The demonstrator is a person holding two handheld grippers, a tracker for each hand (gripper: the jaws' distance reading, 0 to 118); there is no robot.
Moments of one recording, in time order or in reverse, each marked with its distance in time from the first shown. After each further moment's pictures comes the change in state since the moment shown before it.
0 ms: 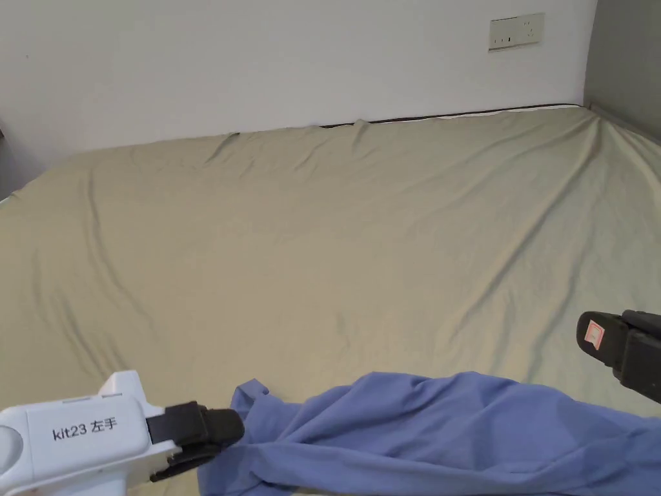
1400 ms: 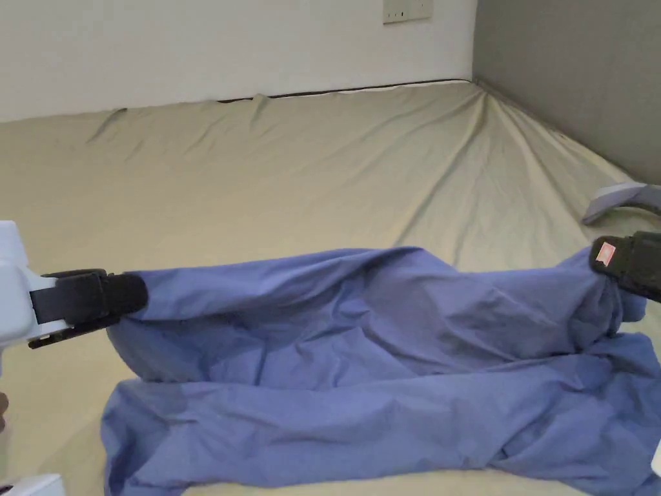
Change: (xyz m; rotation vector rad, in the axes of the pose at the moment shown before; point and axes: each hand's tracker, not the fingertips) left arm 0.136 0.033 0.025 0.164 0.010 -0.474; right arm 0.094 0.036 0.051 0.048 -0.252 -0.145
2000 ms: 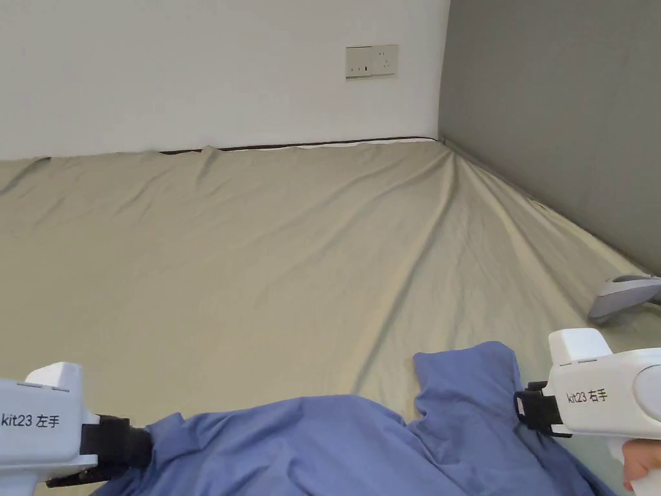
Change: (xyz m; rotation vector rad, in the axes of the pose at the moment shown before) left arm -0.073 0.049 -0.271 -0.380 0.044 0.087; right arm 0.050 0.013 -0.273 -0.423 -0.149 0.233
